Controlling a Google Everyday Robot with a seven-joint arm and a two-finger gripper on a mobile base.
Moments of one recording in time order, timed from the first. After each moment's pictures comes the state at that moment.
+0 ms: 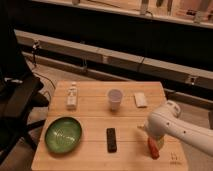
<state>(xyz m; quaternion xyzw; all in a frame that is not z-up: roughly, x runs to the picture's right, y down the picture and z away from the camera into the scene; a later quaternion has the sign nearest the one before) 0.245 0.262 0.757 -0.30 -0.08 -0.28 0.91</state>
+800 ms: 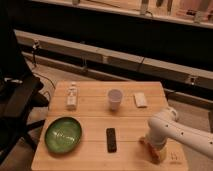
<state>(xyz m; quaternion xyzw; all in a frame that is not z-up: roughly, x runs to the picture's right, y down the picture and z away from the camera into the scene) 0.256 0.333 0.760 -0.38 -0.11 -0.27 0.88</state>
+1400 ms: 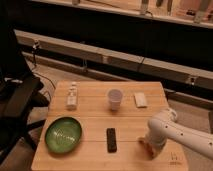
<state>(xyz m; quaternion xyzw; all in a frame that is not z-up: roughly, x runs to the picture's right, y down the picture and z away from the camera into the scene) 0.252 0.326 0.758 -0.38 -0.11 -0.27 0.88</state>
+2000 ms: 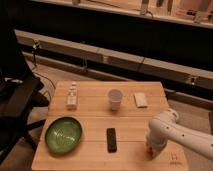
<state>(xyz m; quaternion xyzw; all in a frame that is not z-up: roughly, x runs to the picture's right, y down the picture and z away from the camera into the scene) 0.257 0.329 0.760 -0.33 -0.14 -0.30 0.88</state>
